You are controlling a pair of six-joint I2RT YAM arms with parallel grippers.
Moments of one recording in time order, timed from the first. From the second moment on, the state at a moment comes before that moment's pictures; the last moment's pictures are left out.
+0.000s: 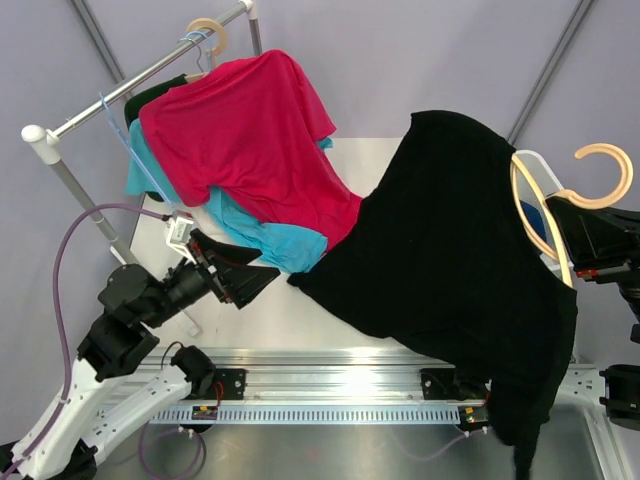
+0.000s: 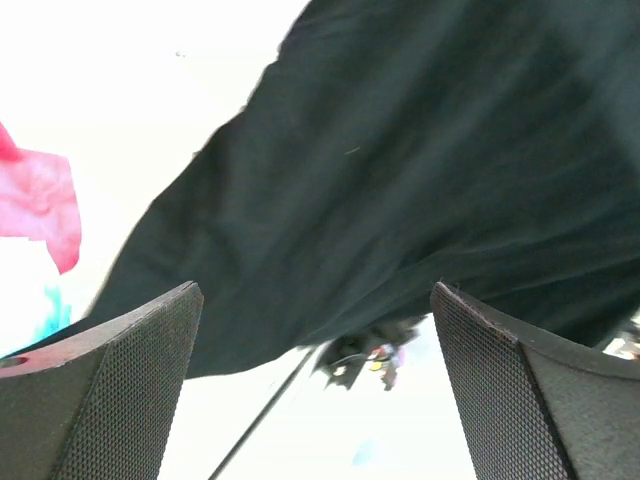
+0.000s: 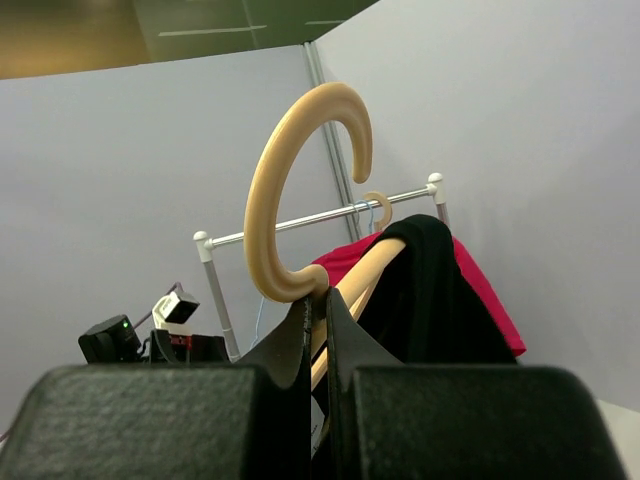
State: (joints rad) left arm -0.69 0.46 0.91 -0.35 0.27 -0.65; right arm 1.25 0.54 1.53 -0.33 0.41 0.01
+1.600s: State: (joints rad) left arm -0.80 1.13 1.37 -0.40 1.12 -0.01; right arm 1.25 0.53 1.05 -0.25 -0.06 0.29
